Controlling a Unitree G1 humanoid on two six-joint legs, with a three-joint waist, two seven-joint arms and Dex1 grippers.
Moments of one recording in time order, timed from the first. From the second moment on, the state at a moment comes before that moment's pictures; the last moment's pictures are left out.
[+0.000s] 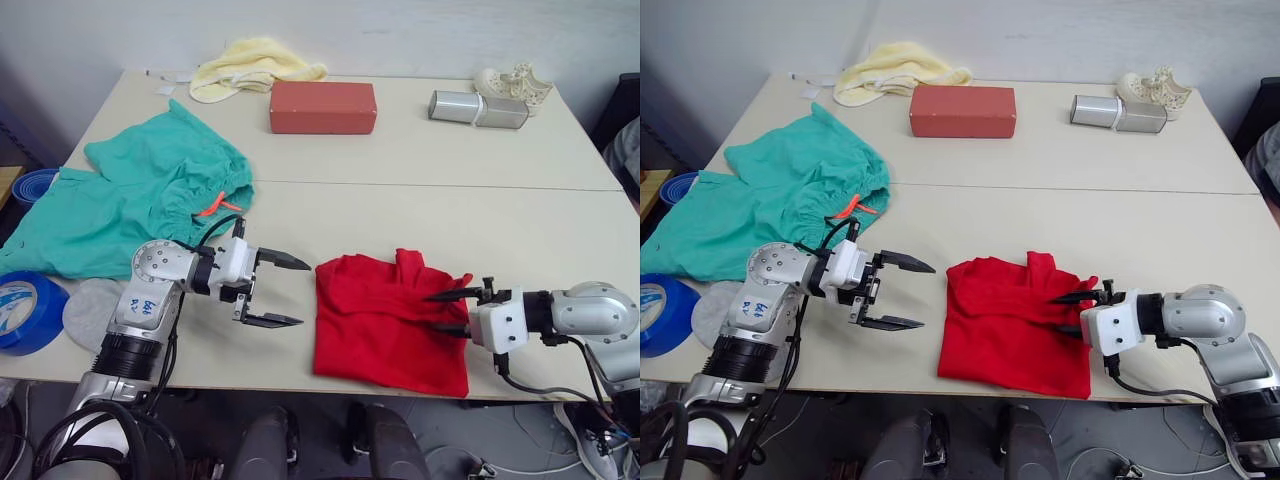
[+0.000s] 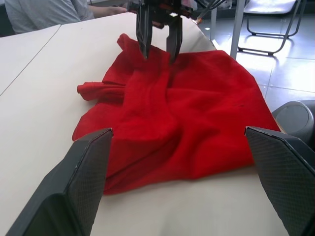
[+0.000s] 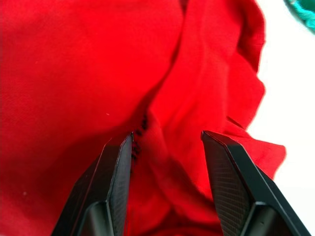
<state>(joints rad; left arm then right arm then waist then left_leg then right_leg) -0.50 0.56 -0.10 0.13 -0.35 -0.03 -1.41 -0.20 -0.90 0.04 0.08 0.05 -0.59 1.20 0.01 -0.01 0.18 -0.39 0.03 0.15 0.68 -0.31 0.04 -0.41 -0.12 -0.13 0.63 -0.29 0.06</state>
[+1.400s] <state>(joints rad) -0.49 0.55 -0.12 0.12 -0.35 0.02 -1.35 -0.25 -0.69 -0.22 -0.01 0.40 0.21 0.85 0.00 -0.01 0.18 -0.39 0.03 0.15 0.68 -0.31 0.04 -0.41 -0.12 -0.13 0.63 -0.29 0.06</state>
